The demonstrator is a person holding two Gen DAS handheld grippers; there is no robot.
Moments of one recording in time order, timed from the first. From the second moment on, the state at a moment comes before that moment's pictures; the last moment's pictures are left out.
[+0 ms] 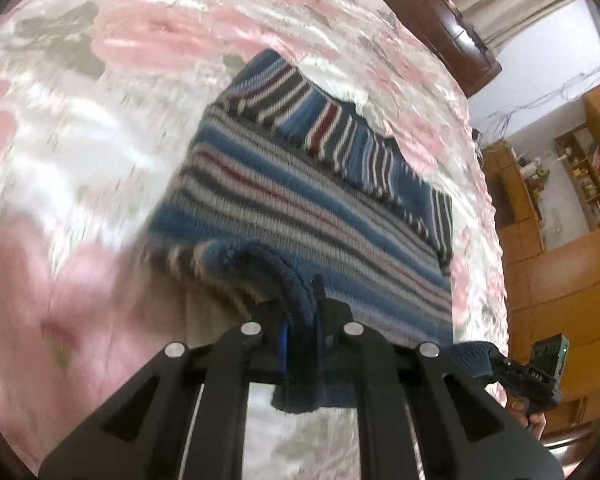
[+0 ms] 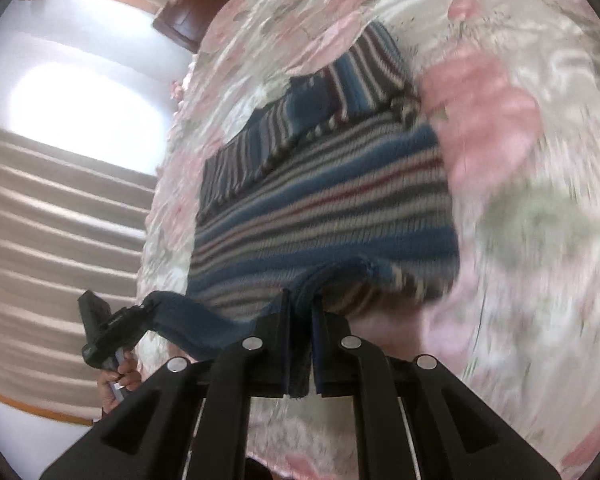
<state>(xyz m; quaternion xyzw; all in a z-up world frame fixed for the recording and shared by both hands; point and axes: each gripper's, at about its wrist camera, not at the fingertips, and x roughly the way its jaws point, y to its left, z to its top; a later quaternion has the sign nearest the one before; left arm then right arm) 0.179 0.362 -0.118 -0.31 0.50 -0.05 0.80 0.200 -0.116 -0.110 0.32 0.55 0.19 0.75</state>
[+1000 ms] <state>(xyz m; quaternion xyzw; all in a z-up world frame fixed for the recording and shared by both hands) 0.324 0.393 -0.160 -0.17 0.55 -0.04 0.82 0.336 -0.108 -0.157 0.15 0.59 0.24 0.76</state>
